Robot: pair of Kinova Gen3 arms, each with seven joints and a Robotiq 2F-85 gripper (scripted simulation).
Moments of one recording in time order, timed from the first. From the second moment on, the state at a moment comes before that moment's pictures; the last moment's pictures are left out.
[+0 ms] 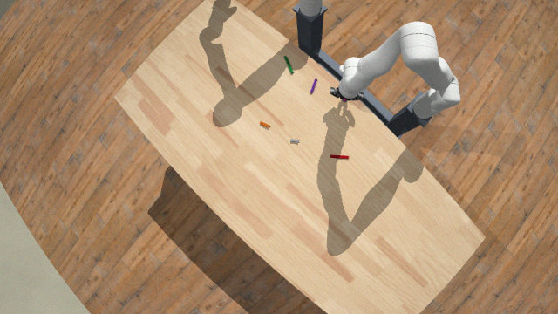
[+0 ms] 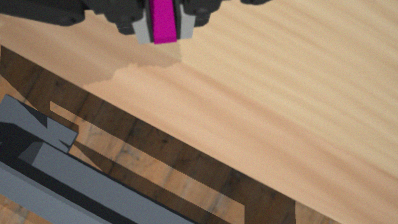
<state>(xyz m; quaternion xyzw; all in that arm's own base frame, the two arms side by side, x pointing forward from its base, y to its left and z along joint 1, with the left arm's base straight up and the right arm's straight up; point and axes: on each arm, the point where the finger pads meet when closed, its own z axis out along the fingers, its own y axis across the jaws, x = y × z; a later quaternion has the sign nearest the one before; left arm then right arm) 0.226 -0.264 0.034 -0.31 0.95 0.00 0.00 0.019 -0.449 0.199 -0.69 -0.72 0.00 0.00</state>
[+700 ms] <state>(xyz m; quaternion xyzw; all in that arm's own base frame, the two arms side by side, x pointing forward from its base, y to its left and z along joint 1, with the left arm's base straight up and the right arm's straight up) 0.226 -0.264 0.112 -0.31 0.95 0.00 0.00 0.019 -0.449 0.199 -0.69 -0.72 0.00 0.00</state>
